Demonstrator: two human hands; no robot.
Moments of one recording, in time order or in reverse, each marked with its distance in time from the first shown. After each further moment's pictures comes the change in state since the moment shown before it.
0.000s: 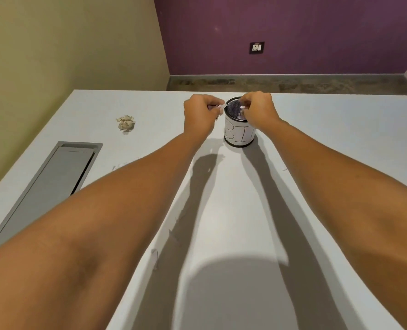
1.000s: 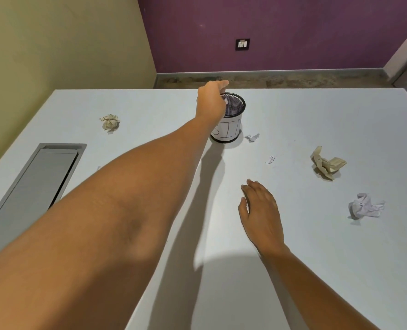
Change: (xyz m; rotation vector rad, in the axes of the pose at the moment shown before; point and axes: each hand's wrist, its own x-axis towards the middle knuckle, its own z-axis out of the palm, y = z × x) left_hand 0.013 0.028 0.047 0.182 -0.154 0.012; right_hand -0.202 0.102 0.075 -0.083 0.096 -0.012
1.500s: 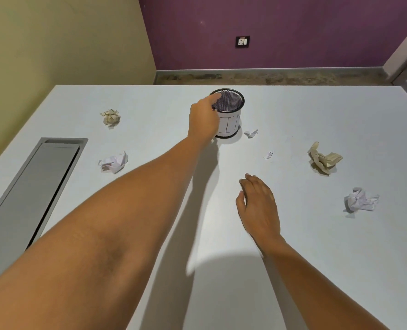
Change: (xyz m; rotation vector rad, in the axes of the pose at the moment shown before) left_hand -0.040 -0.024 -0.001 0.010 0.064 0.020; right_hand -0.002 -0.002 0.000 -0.089 0.024 -0.033
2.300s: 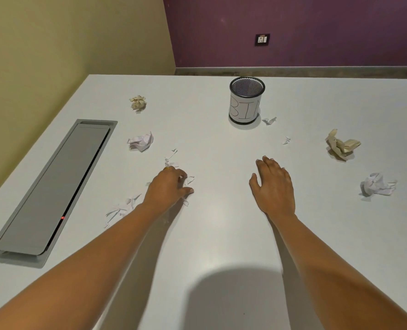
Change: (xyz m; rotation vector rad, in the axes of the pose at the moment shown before) left_hand -0.161 -0.123 -0.075 0.441 -0.278 -0.160; right_hand -0.006 0.001 0.002 -0.077 -0.023 -0.032
